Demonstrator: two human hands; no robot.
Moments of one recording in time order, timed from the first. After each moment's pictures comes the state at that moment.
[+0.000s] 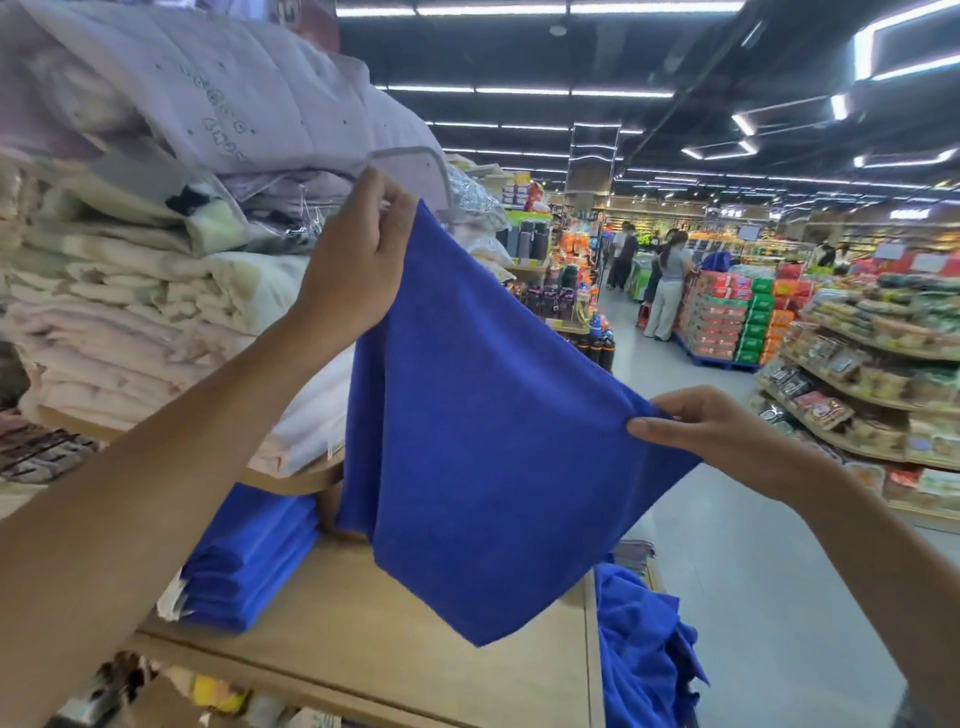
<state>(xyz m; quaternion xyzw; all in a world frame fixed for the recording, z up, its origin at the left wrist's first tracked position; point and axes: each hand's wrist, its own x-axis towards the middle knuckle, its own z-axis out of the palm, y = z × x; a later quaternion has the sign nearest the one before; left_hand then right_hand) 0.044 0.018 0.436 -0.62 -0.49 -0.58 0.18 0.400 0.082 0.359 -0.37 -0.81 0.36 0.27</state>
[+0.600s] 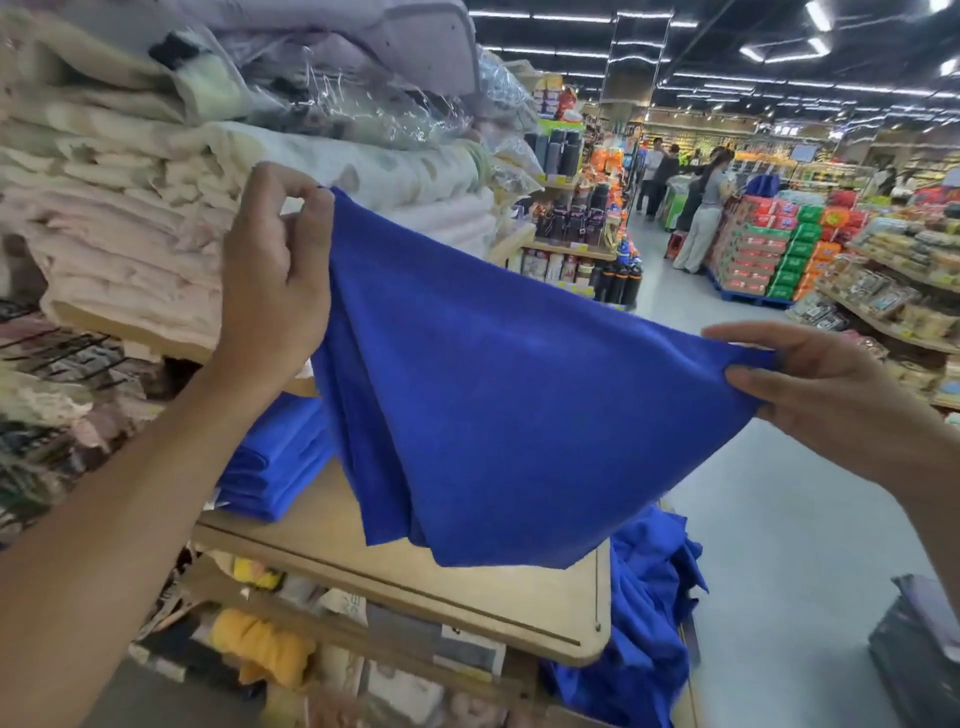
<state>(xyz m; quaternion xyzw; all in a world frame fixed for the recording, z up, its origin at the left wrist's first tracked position) 0.027 -0.055 0.339 -0.57 -0.49 -0.63 0.20 0.441 0.074 0.325 -0.23 -0.74 0.52 0.37</state>
